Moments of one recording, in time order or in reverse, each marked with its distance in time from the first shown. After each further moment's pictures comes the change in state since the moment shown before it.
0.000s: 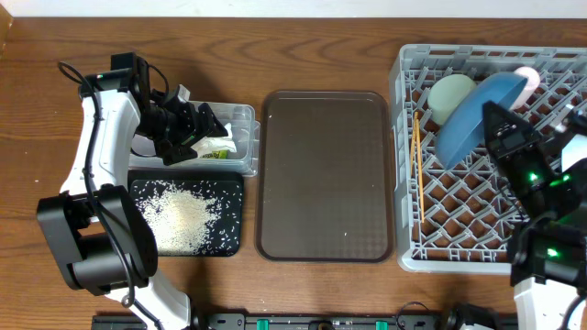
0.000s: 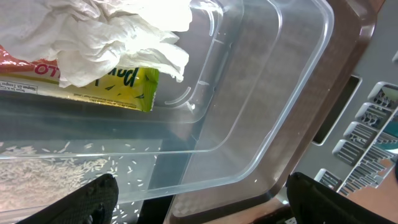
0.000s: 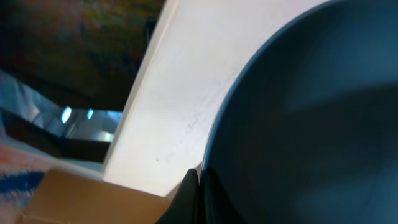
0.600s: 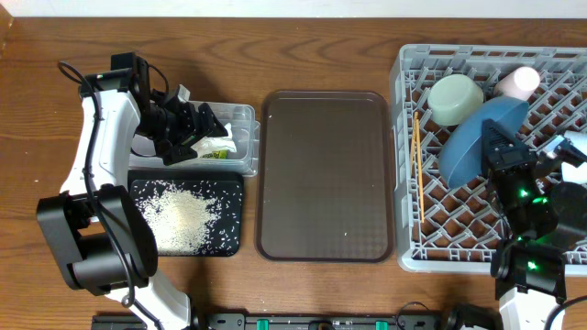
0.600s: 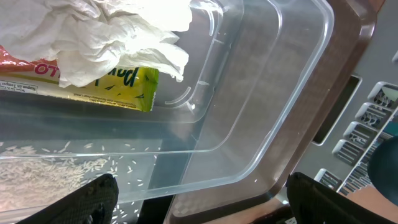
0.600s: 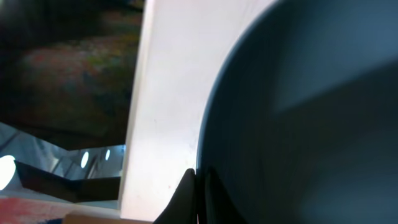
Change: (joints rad) left arm 0.000 0.000 0.000 0.000 0.000 0.000; right arm -0.008 -0.068 -0.184 0.153 0.104 0.188
